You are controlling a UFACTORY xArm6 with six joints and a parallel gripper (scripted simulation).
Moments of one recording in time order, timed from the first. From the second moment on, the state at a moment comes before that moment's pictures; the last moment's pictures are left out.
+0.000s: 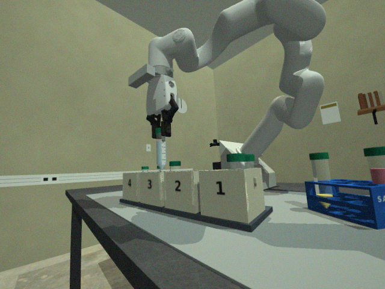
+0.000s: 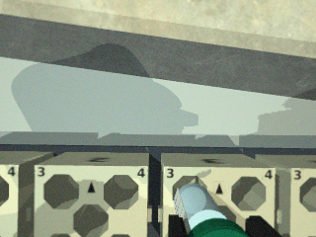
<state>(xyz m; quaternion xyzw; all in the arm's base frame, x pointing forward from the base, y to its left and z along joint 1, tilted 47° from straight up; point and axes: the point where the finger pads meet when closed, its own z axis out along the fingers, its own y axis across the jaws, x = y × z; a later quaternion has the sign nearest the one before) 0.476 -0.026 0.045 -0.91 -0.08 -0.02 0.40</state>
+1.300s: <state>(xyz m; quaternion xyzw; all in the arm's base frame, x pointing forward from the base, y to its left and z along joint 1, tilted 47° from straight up) 0.475 -0.002 0.023 -0.91 -0.08 -0.02 0.40</state>
